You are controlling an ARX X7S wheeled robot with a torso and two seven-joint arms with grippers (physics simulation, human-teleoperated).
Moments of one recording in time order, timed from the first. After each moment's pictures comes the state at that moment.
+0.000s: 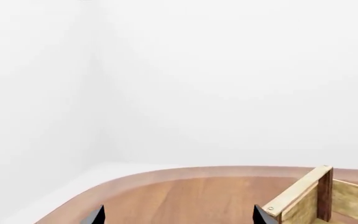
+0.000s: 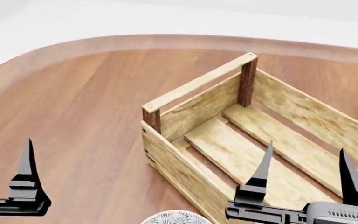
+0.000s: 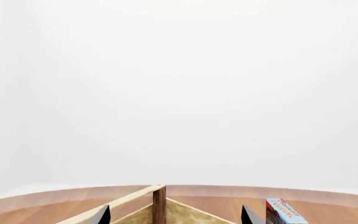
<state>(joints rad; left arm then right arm) -0.13 -0.24 0.05 0.60 -0.21 -0.47 -0.20 0.08 0.25 0.00 -0.59 0.21 0.35 0.27</state>
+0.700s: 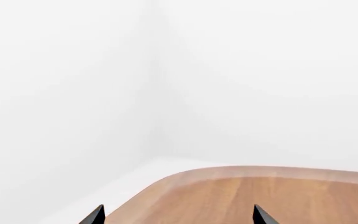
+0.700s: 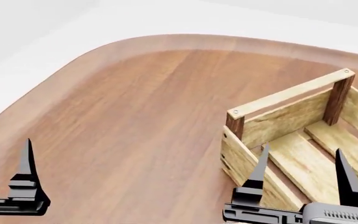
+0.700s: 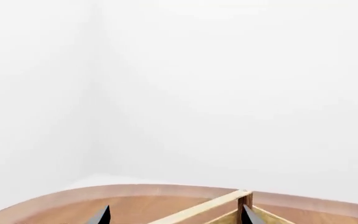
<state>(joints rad) -0.13 -0.26 0.06 0.60 -0.22 -0.46 -0.22 0.08 0.27 -0.03 -0.59 0.22 0.34 0.28</state>
